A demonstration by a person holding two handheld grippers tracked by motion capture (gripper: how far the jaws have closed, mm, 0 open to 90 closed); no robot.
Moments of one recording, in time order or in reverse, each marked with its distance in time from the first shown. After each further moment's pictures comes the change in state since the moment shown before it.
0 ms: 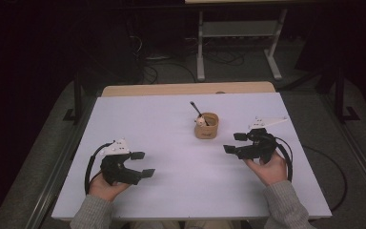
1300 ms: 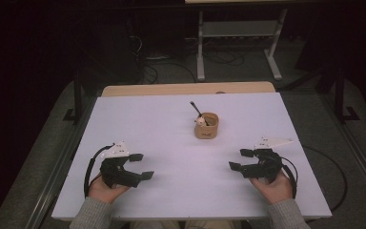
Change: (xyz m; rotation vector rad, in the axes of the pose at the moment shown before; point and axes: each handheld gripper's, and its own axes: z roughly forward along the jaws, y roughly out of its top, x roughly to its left) left arm 0.000 -0.010 0.001 0.018 0.024 -0.005; right arm 0.012 -0.050 -0.007 -0.004 -0.031 0.038
